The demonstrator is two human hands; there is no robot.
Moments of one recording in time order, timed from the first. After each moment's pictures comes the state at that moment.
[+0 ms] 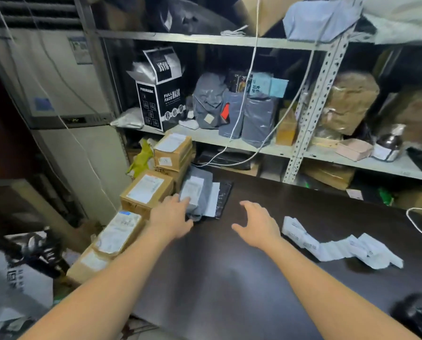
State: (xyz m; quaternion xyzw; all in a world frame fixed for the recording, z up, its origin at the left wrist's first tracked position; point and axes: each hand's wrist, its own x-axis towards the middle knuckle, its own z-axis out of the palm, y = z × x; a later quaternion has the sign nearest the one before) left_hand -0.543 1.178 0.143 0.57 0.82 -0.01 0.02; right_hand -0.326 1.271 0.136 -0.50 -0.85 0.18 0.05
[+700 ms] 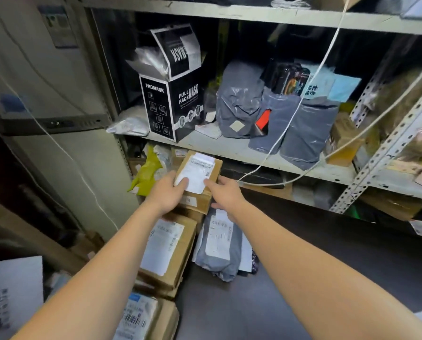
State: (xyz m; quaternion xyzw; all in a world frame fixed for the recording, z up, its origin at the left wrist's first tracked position) left_hand -0.779 1.364 0.137 0.44 0.78 0.37 0.24; right_hand -0.626 1.445 0.140 -0.47 -0.61 0.61 0.21
